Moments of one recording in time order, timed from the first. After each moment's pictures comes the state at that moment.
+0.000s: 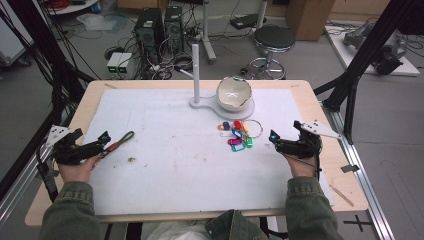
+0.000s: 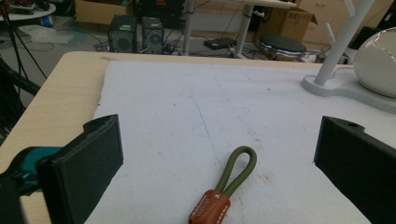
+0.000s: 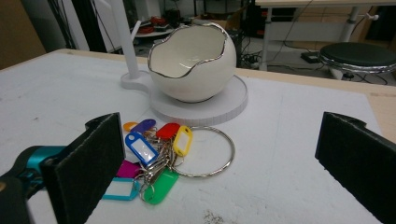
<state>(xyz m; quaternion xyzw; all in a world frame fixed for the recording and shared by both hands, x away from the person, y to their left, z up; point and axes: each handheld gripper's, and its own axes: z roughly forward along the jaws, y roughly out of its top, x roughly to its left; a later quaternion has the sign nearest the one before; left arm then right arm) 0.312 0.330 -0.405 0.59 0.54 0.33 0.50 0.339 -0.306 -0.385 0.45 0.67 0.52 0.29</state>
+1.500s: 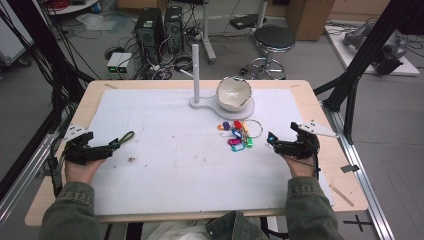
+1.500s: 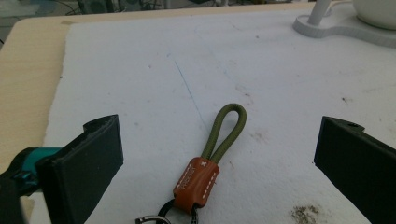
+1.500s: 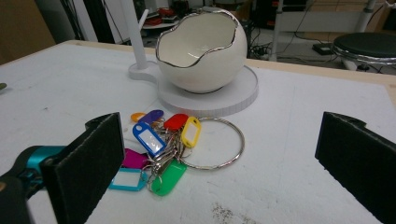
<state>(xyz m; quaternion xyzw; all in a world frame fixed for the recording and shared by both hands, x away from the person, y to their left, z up) 0.327 0.317 -0.416 0.68 0.52 0.28 0.44 0.344 -0.303 -0.390 0.44 0.68 0.51 0.27</state>
